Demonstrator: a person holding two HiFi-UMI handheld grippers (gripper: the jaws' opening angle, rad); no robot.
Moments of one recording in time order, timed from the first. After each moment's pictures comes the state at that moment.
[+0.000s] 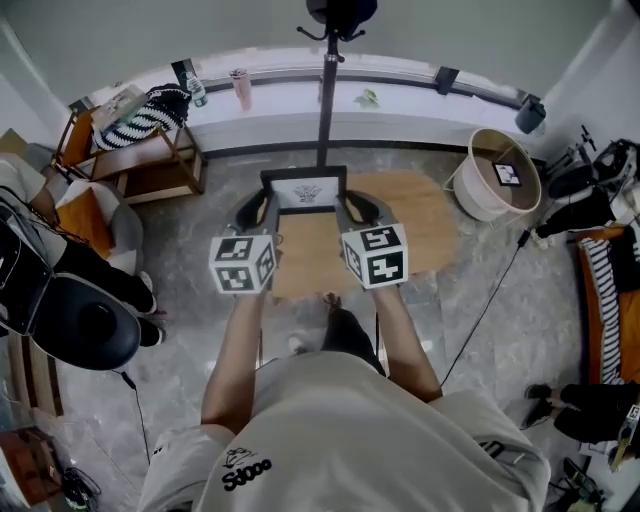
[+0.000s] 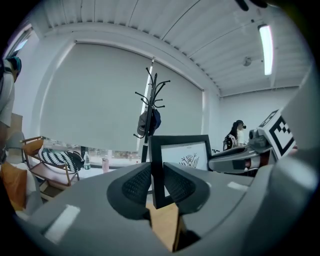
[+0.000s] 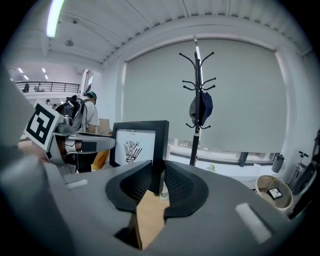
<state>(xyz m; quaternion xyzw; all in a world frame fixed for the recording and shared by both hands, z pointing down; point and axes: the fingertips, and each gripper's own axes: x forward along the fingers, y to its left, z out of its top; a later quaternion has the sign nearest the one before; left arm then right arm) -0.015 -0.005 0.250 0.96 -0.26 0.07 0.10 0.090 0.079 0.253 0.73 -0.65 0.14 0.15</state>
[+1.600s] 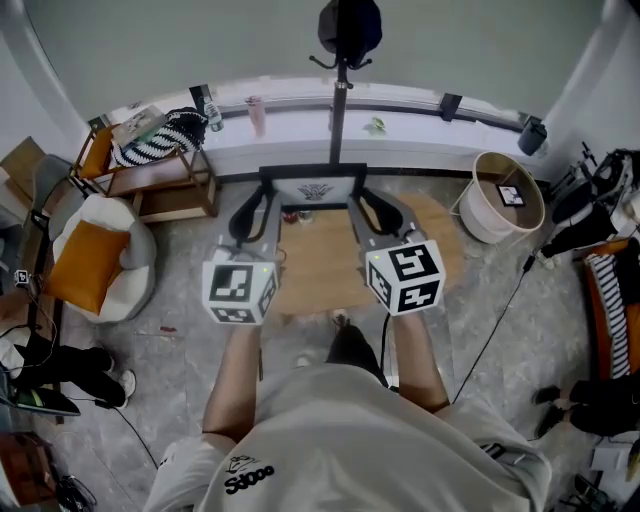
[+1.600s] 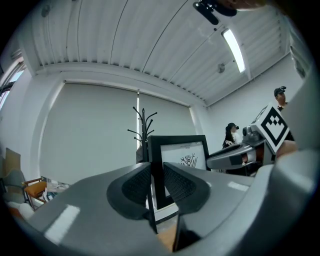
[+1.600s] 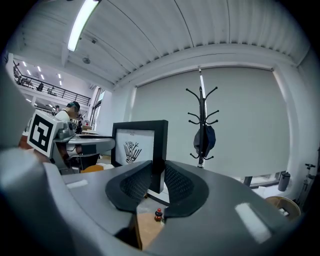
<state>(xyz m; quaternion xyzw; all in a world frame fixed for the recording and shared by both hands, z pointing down) -0.058 0.043 0.105 0.96 -0.27 -0.04 -0.05 0.055 0.117 0.122 0.72 -0.69 0.02 0.08</state>
